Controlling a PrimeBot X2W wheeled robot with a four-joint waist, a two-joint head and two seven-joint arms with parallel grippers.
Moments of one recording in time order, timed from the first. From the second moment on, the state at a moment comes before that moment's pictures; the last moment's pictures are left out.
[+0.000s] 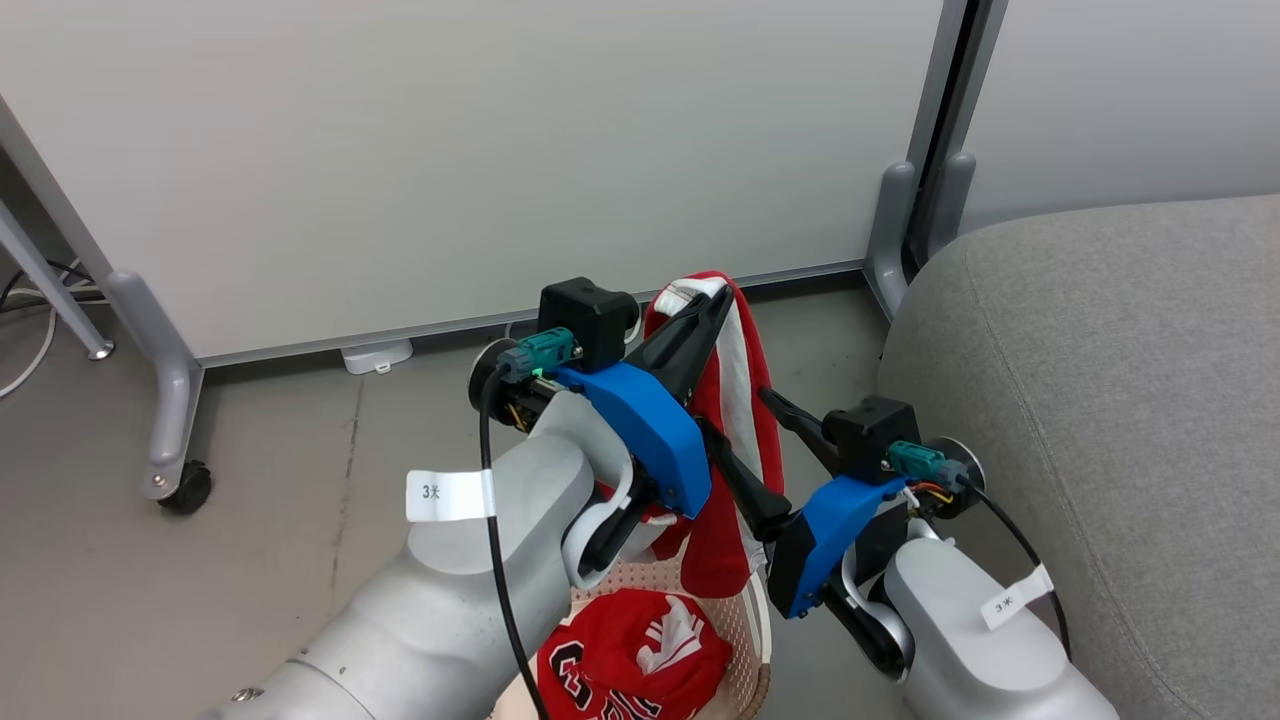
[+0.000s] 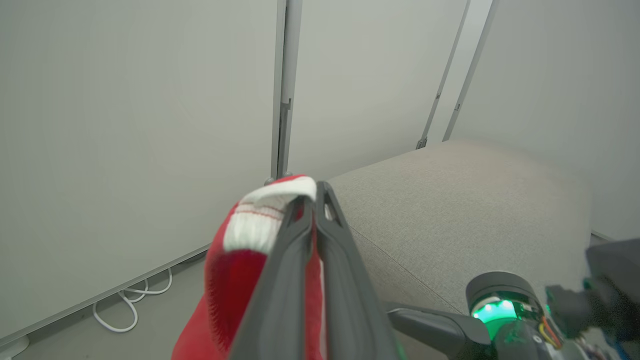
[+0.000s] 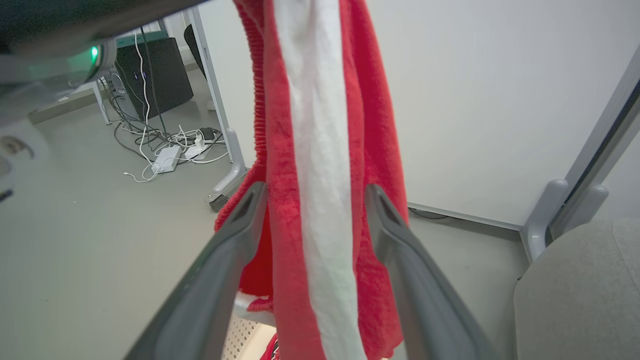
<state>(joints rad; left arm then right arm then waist) -0.84 0.05 -1.05 0.77 -1.00 -0.09 -0.24 -0.54 -0.05 0.50 0.69 0.33 0.13 -0.17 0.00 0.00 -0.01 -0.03</state>
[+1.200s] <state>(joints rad) -0.89 0.05 -1.19 0.78 -1.04 -0.07 -0.26 -0.69 -0.05 0.73 0.95 0.55 0.13 -0.25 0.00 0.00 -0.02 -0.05</state>
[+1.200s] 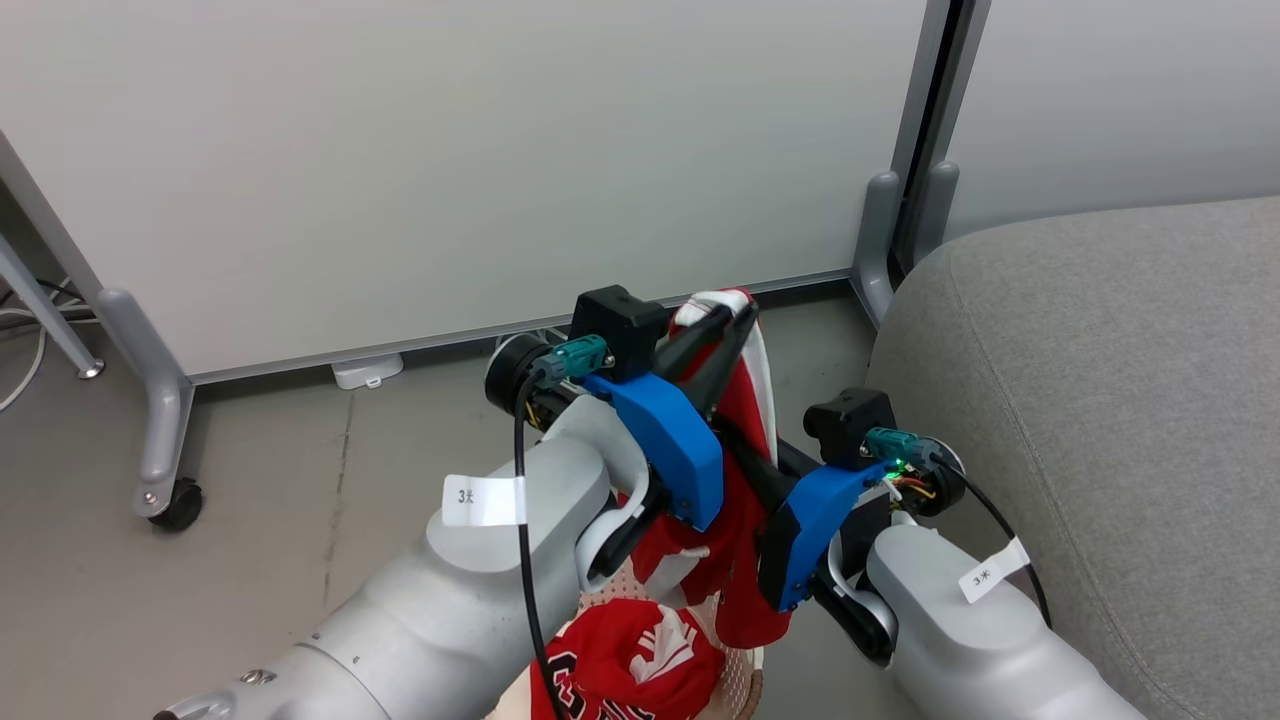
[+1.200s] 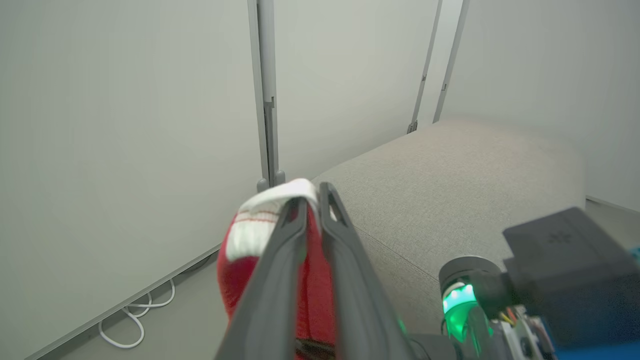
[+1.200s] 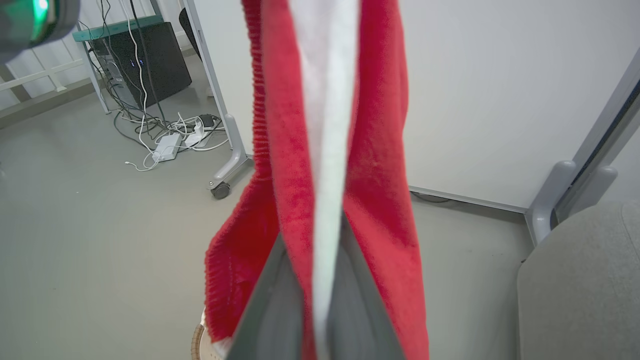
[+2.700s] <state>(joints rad) -0.07 0.20 -0.38 0.29 -0.34 -0.11 -0.26 -0.62 -0.05 0.53 0.83 0.40 0.13 -0.26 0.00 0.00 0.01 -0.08</state>
